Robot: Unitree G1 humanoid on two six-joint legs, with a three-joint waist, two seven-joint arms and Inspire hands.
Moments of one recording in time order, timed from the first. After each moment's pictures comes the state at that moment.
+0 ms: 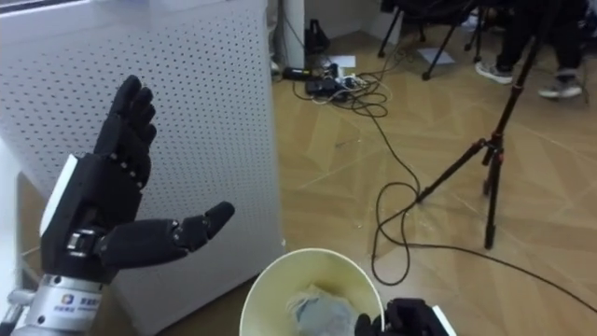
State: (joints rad) left arm 0.12 0.27 -0.12 -0.24 -0.19 -0.33 0.03; right arm 0.16 -0.35 0.18 0.42 0.33 -0.11 0.01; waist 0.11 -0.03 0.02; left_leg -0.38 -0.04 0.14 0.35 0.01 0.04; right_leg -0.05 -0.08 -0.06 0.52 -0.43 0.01
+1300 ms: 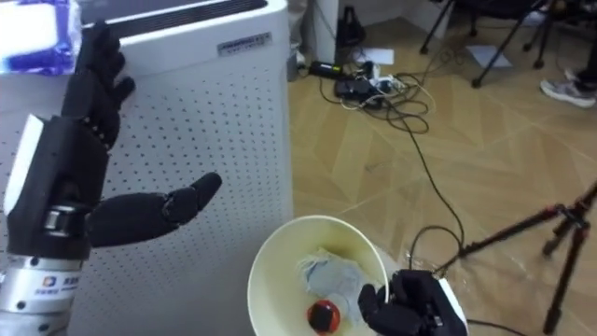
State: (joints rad) left arm 0.07 0.29 -0.08 -0.39 0.07 -0.33 0.18; right arm 0.12 -0.35 0.17 0.34 0.31 -0.15 -0.05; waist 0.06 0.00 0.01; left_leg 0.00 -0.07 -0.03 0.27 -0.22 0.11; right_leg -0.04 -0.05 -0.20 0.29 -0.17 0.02
